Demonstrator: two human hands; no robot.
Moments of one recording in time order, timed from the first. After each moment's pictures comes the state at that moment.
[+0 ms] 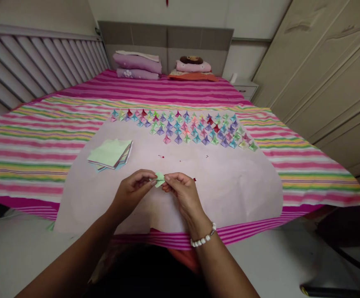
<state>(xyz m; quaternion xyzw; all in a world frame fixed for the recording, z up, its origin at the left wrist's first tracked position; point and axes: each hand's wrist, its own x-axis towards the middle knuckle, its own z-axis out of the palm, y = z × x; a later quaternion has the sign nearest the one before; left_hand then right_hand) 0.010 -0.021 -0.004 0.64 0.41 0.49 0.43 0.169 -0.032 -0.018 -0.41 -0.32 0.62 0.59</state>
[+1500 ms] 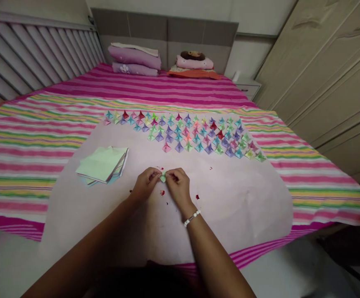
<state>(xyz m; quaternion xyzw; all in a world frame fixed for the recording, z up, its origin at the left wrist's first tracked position) 0.025 0.086 -0.070 0.68 0.48 0.42 0.36 0.168 0.064 -0.072 -0.53 -0.56 0.30 0.56</state>
